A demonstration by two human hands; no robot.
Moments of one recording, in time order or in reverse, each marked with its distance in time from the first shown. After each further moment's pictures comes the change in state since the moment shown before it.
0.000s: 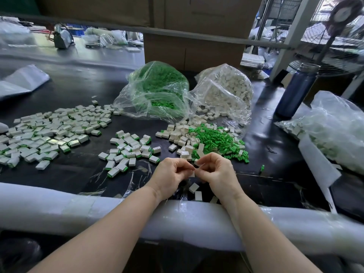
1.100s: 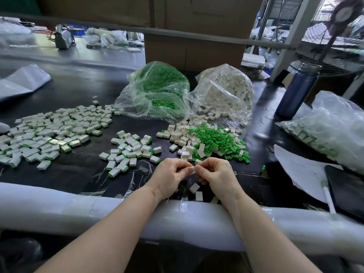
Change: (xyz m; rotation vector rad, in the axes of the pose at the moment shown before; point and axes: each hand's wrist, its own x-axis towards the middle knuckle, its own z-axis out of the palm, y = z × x) left_hand -0.002 0.003 -0.004 0.058 -0.027 -0.023; right_hand -0.003 -0.006 0.003 0.058 -0.039 0.073
